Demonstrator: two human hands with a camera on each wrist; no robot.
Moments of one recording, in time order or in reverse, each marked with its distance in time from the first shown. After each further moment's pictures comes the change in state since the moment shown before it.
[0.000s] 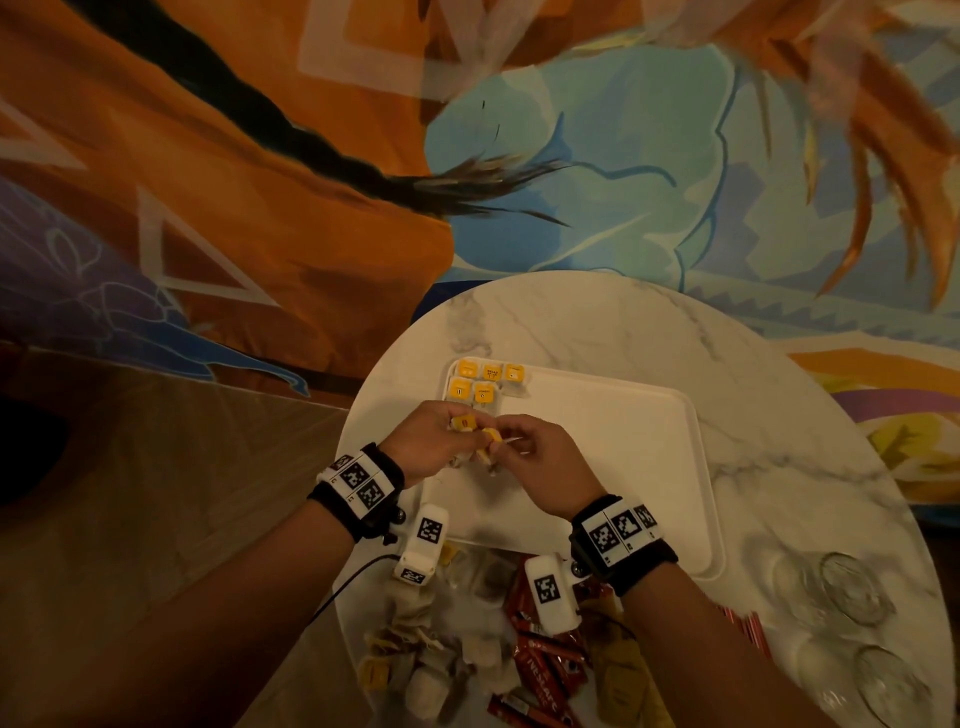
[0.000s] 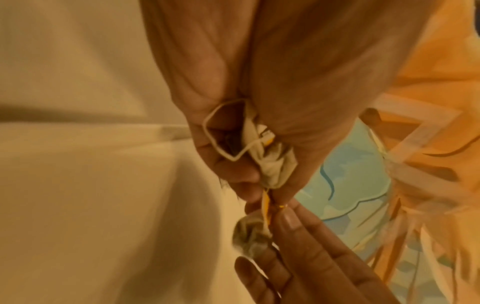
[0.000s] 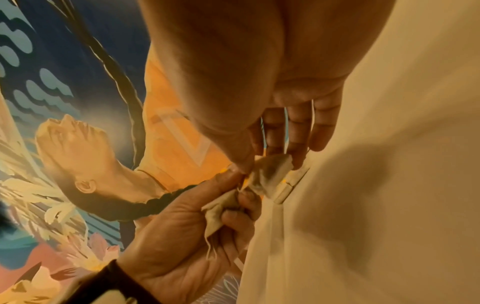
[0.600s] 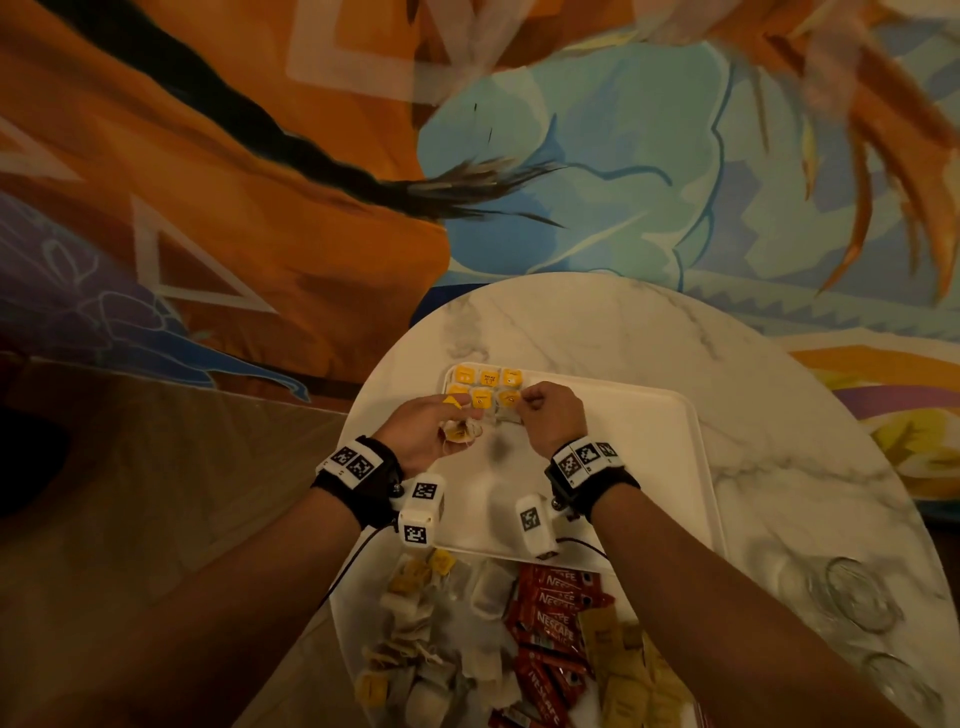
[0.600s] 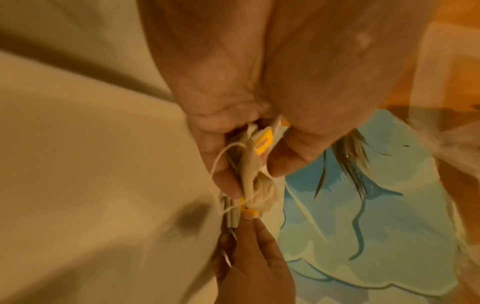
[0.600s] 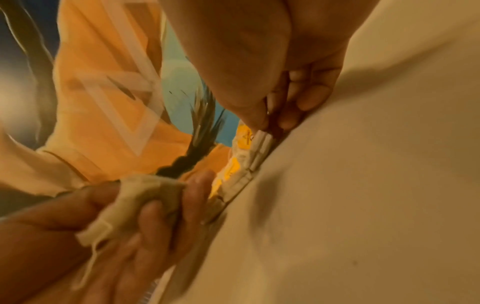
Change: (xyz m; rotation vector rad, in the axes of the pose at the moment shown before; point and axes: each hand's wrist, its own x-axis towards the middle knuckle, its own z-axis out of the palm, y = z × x) left_hand 0.030 0.004 -0.006 -0.540 0.121 -0.304; right_hand 0.079 0.026 -0.014 -0.280 0.291 0.235
